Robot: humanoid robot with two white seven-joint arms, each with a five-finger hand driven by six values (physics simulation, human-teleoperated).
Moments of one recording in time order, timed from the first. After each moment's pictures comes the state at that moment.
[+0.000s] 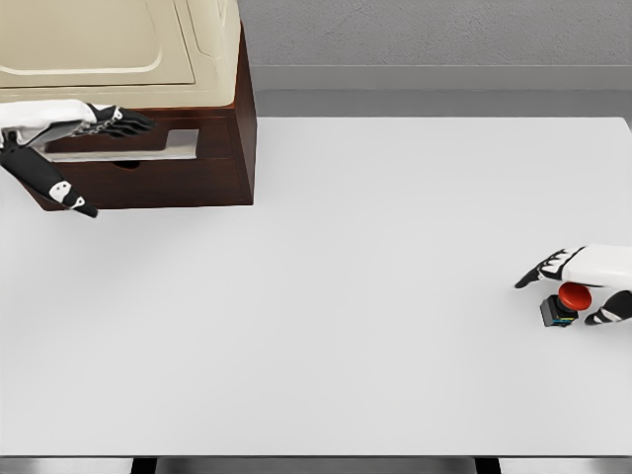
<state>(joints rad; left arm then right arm) -1.14 1.21 -1.13 -1.66 0.61 0.03 -0.61 -0.33 -1.19 0.55 -1.50 0.08 -0.61 0.61</state>
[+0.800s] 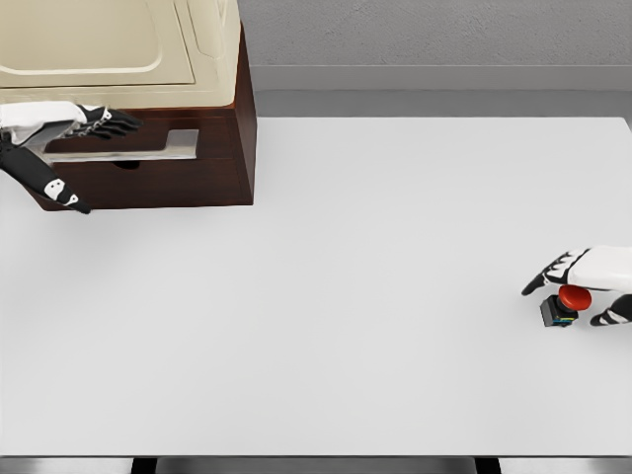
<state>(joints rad) -1.12 1.19 -1.13 -1.59 0.59 0.05 -0.61 -0.32 -1.24 0.55 -1.55 0.08 -0.61 0.61</state>
